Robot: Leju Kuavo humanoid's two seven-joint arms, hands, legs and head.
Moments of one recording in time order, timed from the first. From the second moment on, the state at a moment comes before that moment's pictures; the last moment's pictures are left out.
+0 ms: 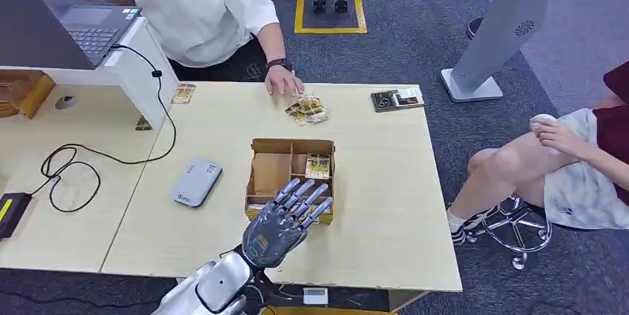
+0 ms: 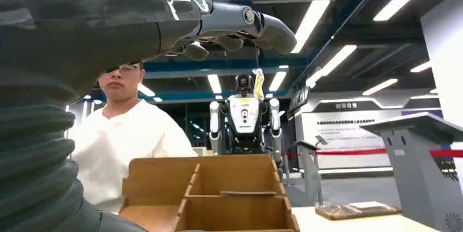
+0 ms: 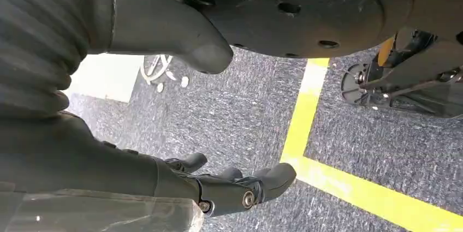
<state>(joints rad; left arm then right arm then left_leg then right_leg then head) -0.31 0.01 -0.69 -1.12 -1.47 0.67 -0.07 -0.09 0.02 1.55 -0.11 -1.35 -0.25 0.01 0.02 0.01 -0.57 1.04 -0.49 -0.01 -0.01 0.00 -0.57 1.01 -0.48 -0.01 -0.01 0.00</state>
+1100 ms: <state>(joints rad) -0.42 -0.11 -0.83 -0.85 -1.40 0.66 0.08 -0.09 0.02 1.55 -0.11 -1.36 -0.24 0.01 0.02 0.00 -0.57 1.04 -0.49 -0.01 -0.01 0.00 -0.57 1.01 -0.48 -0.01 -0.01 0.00</state>
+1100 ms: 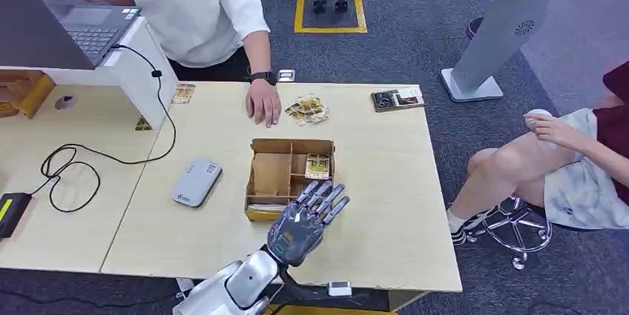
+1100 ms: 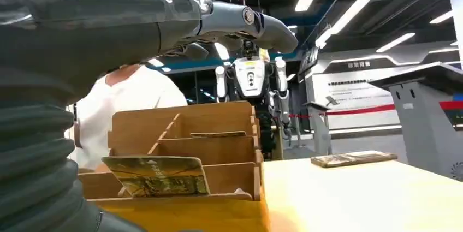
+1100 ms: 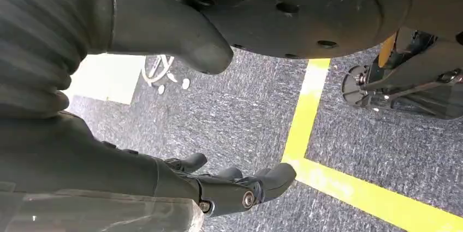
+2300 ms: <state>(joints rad) -0.45 -0.12 -0.86 -0.84 -1.37 0.66 0.08 -0.09 0.02 1.55 -0.11 -1.37 -0.24 0.01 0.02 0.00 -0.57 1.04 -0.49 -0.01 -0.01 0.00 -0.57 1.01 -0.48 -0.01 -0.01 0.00</state>
